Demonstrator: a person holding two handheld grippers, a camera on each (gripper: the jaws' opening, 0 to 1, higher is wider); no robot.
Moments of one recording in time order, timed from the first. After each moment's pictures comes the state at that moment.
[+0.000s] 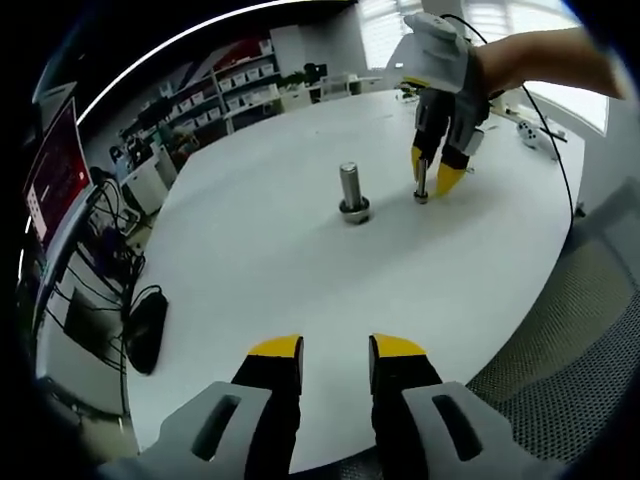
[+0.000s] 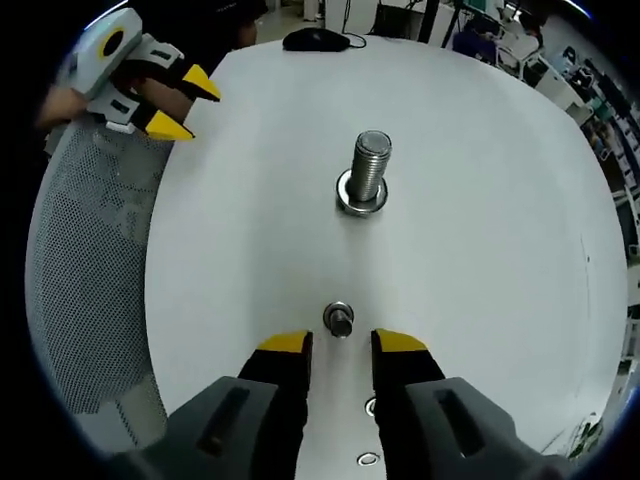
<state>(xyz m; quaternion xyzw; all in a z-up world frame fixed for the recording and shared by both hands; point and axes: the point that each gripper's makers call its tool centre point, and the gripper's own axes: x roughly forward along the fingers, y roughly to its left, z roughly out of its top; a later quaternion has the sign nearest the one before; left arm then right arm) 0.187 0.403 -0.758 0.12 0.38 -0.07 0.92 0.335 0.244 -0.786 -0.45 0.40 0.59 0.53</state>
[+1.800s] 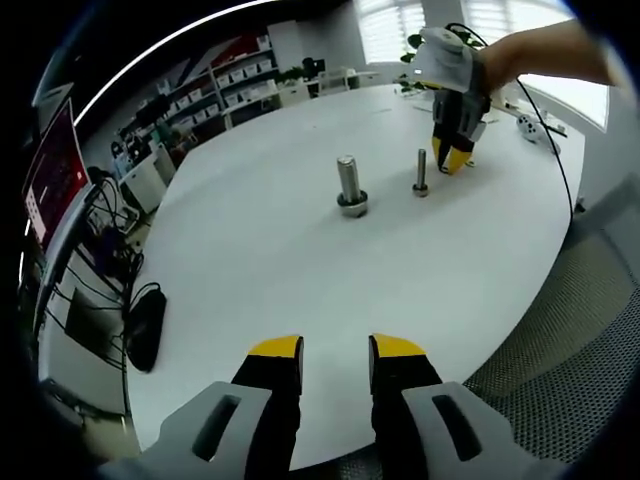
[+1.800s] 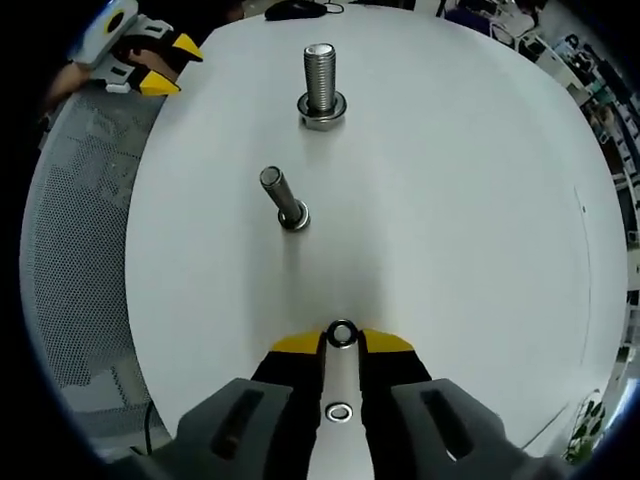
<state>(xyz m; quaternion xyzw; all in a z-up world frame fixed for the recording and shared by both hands) 0.185 0.404 -0.762 0.12 0.39 -0.07 0.91 0.366 0.192 -0.800 -0.48 0.42 0.56 0.52</state>
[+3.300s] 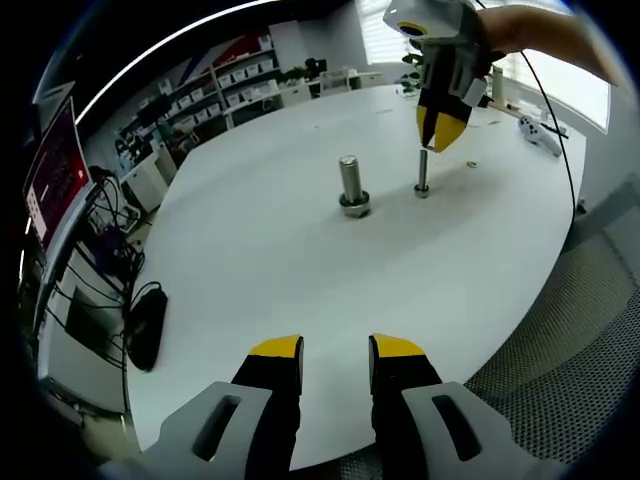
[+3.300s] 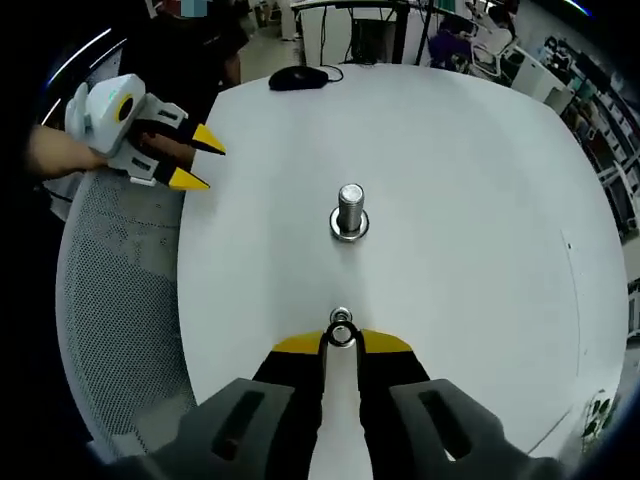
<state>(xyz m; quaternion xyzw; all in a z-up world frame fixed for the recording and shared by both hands) 0.185 0.405 -0.762 0.12 0.39 -0.07 0.91 0.328 0.258 -0.737 -0.41 0.40 0.59 0.56</state>
